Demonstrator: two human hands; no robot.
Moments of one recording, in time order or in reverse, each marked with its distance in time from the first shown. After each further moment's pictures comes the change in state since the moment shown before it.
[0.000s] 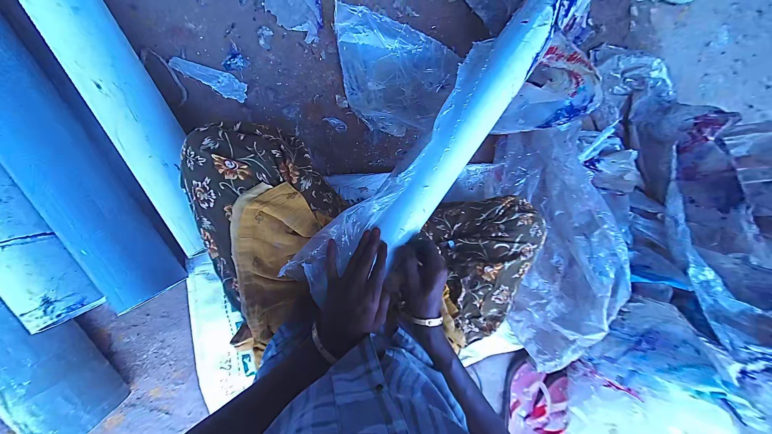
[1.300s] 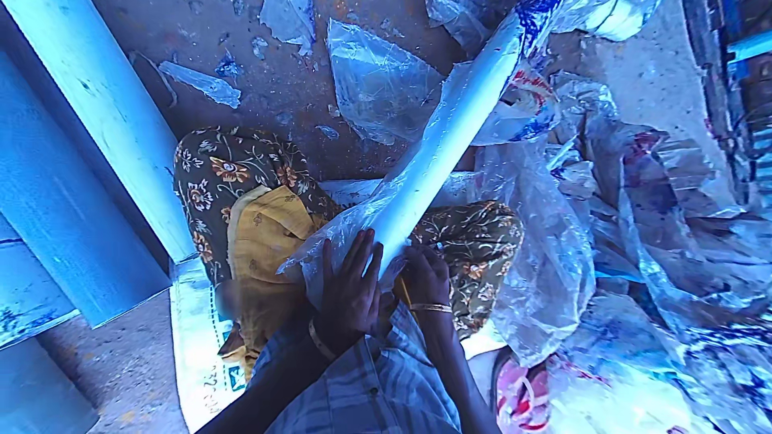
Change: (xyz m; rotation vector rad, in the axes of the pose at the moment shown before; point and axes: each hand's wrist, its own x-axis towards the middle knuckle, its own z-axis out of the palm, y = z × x) left_hand 0.001 -0.003 0.001 -0.051 0.009 -0.022; right_hand 0.008 -0.001 -0.015 0.649 0.011 0.641
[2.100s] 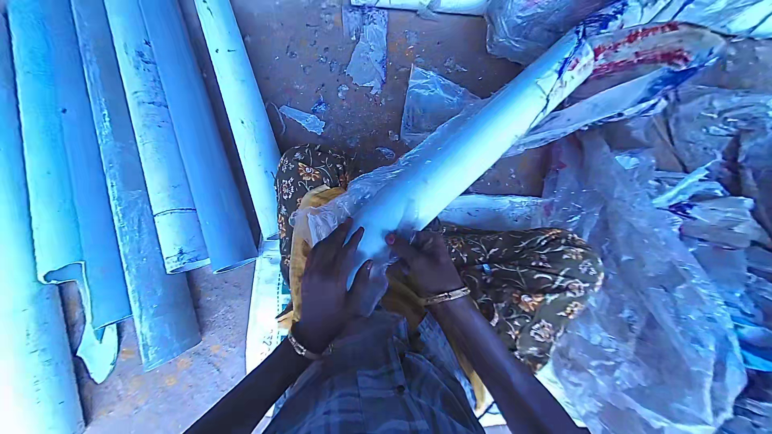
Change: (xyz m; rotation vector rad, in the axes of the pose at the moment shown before) left_hand -0.006 -0.014 -0.074 0.093 0.149 -0.222; right_hand -0.015 -0.070 0.052 -0.126 -0.678 -0.015
